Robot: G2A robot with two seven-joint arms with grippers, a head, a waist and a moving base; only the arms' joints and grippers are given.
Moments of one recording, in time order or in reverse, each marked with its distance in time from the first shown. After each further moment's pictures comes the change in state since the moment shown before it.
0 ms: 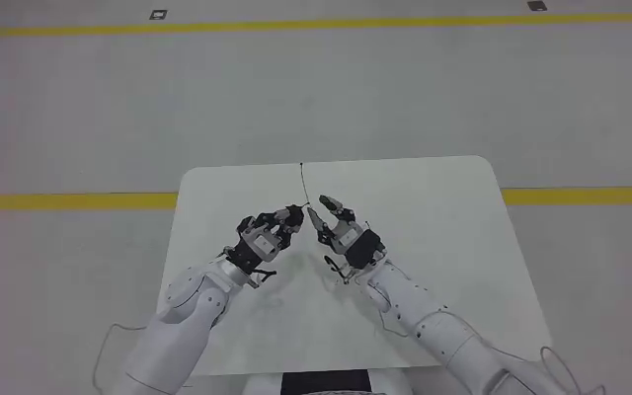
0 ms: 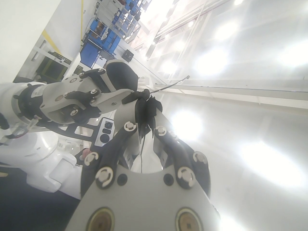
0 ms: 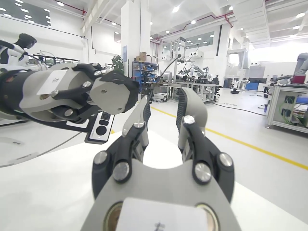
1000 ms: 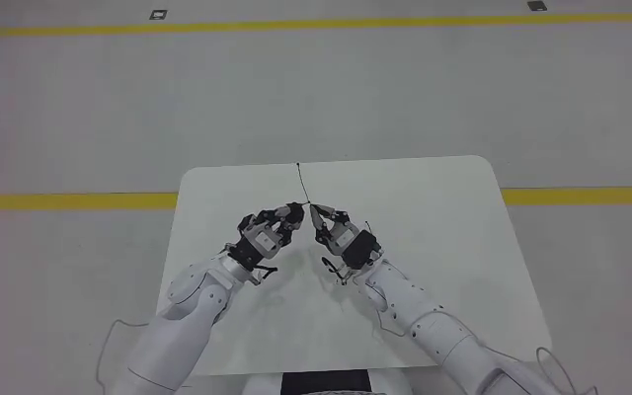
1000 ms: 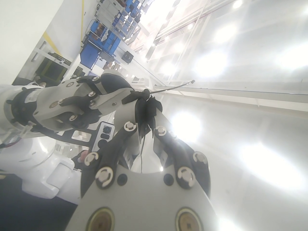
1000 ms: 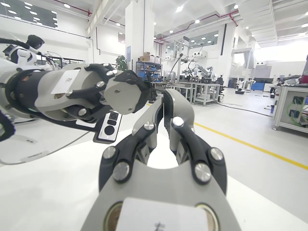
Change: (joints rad) left arm -0.026 -0.005 0.011 0.021 -0.012 -0.004 0.013; right arm -0.007 -0.032 0.040 0.036 -0.063 -0.042 -0.008
